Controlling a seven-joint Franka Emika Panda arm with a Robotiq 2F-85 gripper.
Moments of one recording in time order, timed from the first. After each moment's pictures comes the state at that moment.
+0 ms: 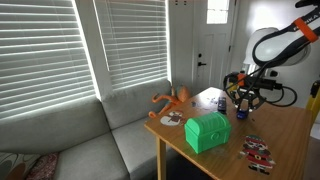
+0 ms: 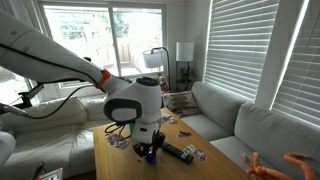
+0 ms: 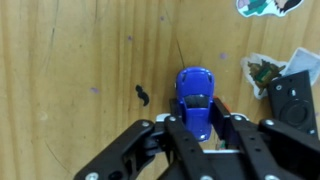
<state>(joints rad) -0.13 -0.05 -0.10 -2.34 0.14 2.30 1.22</state>
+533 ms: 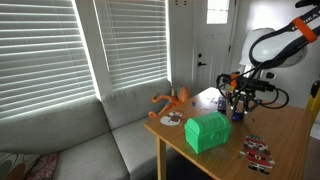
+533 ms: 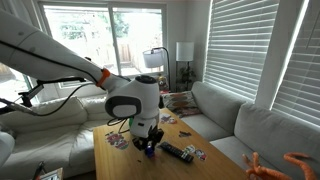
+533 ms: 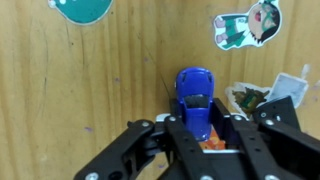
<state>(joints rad) -0.10 -0.04 -0.07 -2.34 0.16 2.32 1.34</state>
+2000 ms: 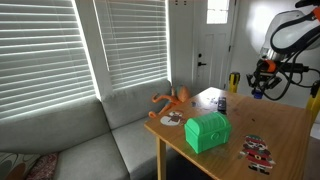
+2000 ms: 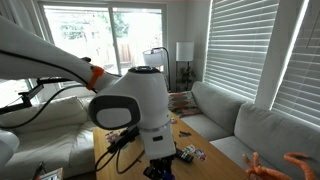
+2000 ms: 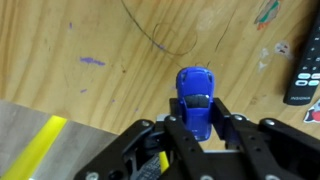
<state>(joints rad) -0.25 -0.12 -0.21 -2.30 -0.04 2.32 0.72</state>
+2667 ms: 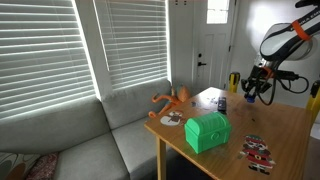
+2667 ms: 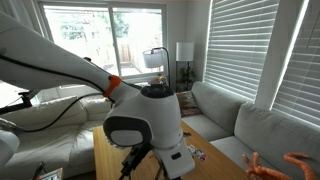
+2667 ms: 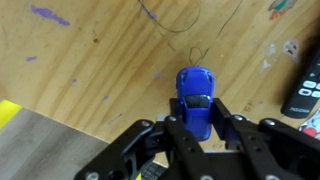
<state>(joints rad) -0.25 0.02 -0.23 -2.25 0.13 2.43 0.40</state>
